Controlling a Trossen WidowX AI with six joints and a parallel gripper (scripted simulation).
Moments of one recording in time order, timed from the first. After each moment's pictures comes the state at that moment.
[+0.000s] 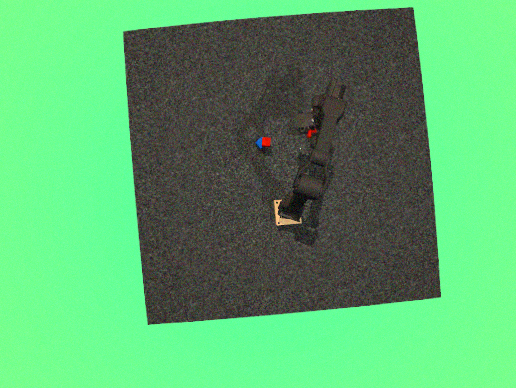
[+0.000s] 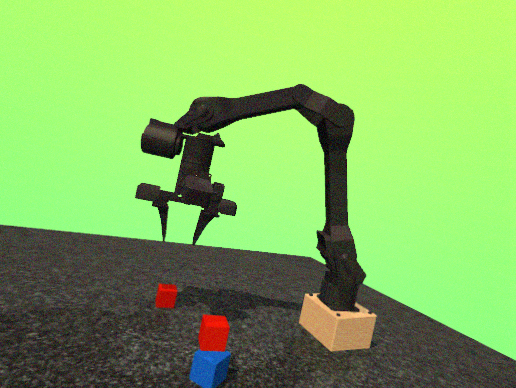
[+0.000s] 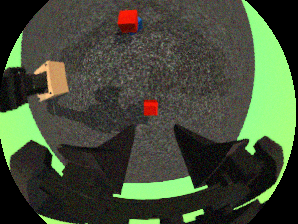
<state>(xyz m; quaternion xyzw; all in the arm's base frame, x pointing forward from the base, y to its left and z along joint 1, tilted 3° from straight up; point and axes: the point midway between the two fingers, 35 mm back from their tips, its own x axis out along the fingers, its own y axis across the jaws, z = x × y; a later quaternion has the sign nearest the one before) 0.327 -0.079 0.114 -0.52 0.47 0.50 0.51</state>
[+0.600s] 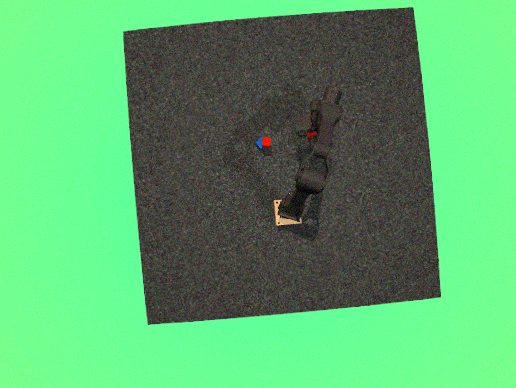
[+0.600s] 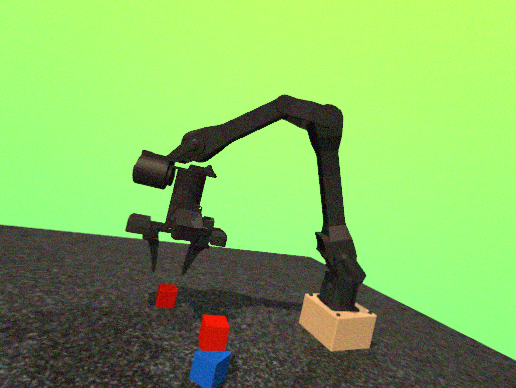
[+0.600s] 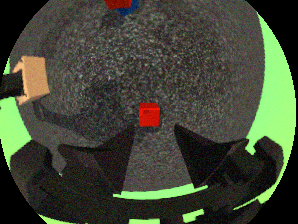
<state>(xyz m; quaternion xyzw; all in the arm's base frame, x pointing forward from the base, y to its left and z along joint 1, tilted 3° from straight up) 0.337 -0.084 0.051 -0.53 0.46 0.49 0.51</state>
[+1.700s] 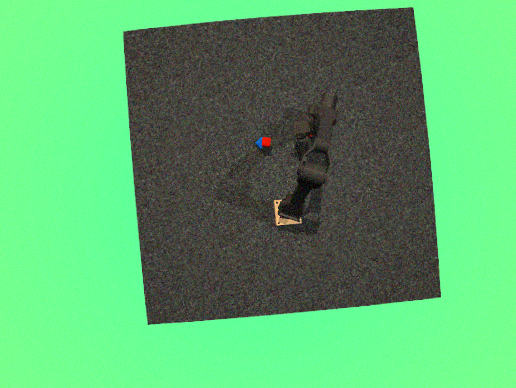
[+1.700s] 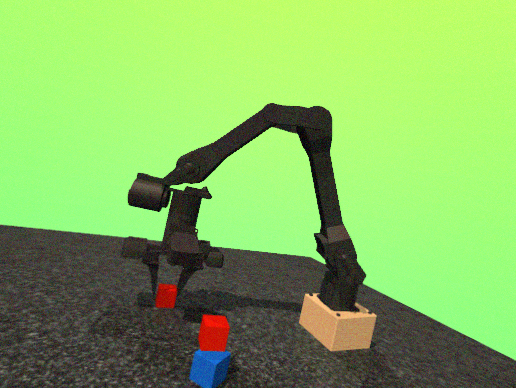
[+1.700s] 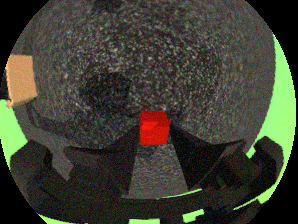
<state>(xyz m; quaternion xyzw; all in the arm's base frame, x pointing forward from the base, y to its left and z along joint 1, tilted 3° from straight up) 0.337 -0.082 0.008 -0.53 0.46 0.50 0.51</state>
